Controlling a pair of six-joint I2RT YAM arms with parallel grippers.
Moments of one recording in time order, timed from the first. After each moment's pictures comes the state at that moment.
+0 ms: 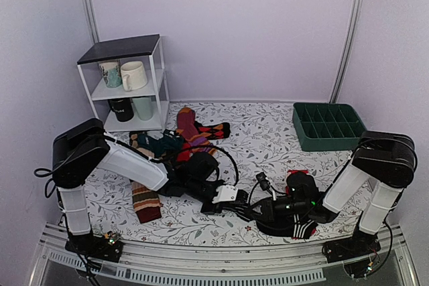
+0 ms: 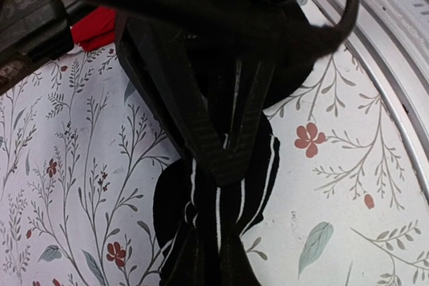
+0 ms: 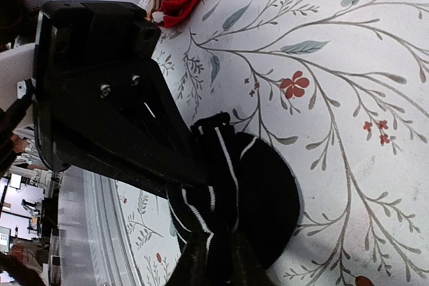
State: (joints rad) left arm -1.05 1.95 0.96 0.19 0.44 0.68; right arm 0.92 1.79 0.28 0.98 -0.42 0.70
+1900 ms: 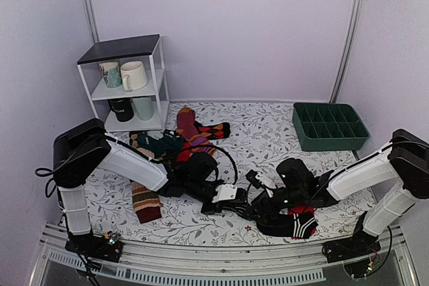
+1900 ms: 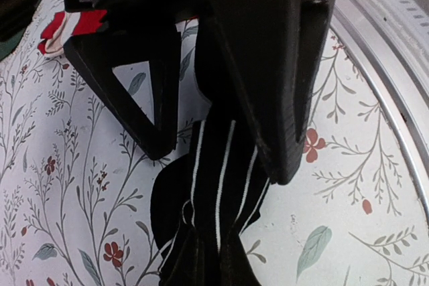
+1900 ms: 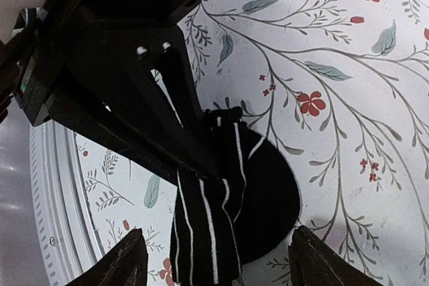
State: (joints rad) left arm -1.05 1.95 0.95 0.22 0.46 0.64; right arm 0.93 1.53 0.49 0.29 -0.39 0.25
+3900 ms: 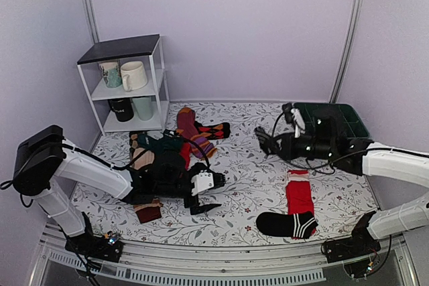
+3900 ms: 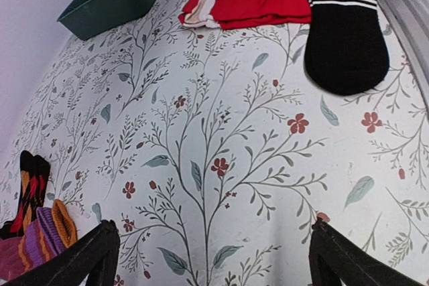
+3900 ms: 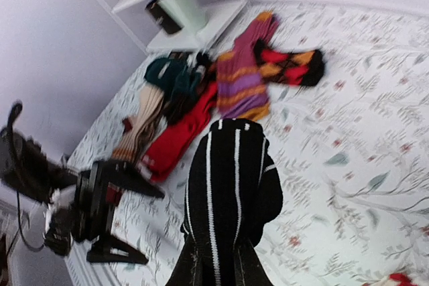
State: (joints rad) left arm -1.03 1.63 0.64 0.44 0.13 0.50; right arm 0.70 1.20 0.67 0.09 -0.25 0.42
